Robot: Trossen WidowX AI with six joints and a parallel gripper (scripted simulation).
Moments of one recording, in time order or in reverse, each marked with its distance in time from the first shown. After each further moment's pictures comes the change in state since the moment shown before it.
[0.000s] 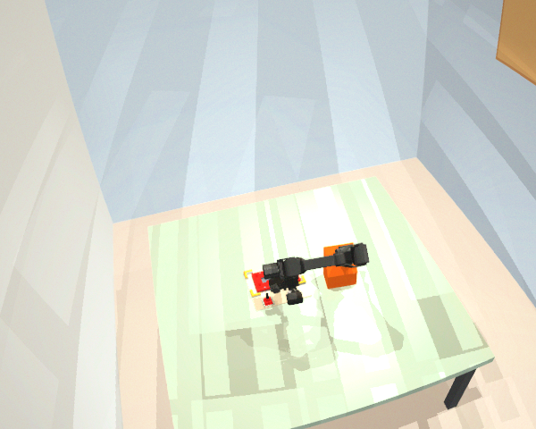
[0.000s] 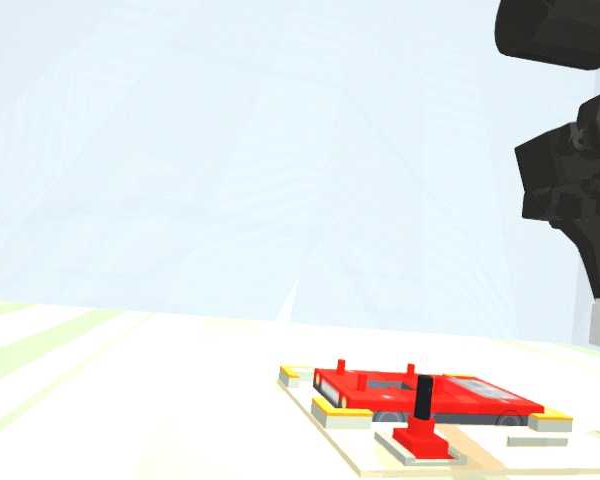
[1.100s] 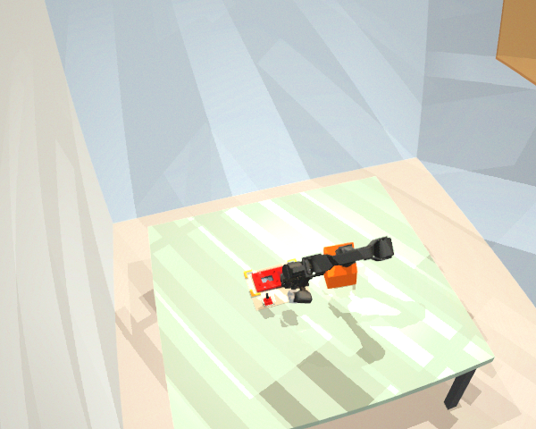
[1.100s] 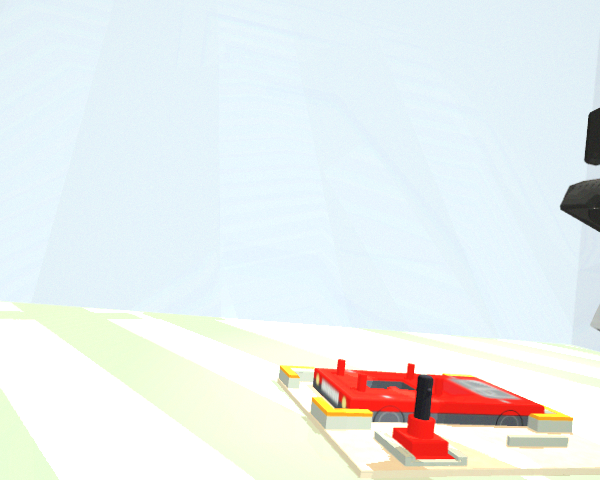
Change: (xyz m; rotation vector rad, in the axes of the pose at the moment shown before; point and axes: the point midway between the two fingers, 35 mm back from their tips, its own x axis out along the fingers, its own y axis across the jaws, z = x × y) arm -0.002 0.001 -0.016 -0.016 -0.361 -0.014
